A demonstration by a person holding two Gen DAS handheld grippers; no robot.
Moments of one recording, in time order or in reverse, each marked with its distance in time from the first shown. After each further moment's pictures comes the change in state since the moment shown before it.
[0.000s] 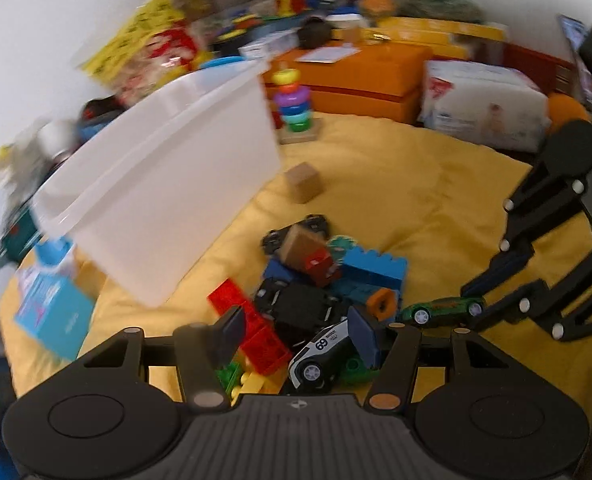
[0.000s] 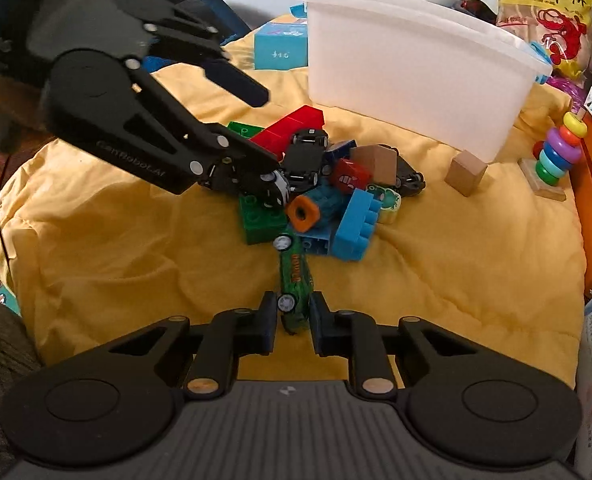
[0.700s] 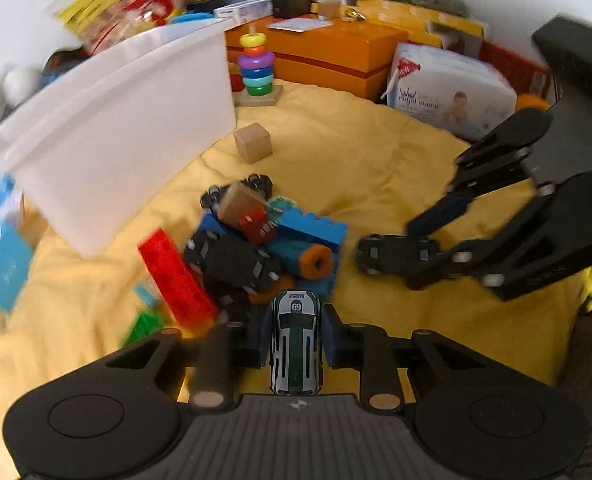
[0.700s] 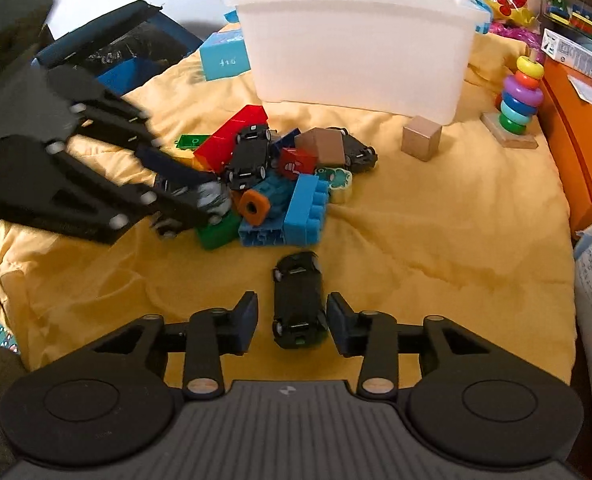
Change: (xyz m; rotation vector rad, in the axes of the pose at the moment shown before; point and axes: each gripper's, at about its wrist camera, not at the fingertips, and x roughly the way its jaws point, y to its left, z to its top) left arm 0.001 -0.016 -0.018 -0.154 0.082 -0.160; right arm 0.003 -0.030 -0.007 0.181 -0.007 -0.002
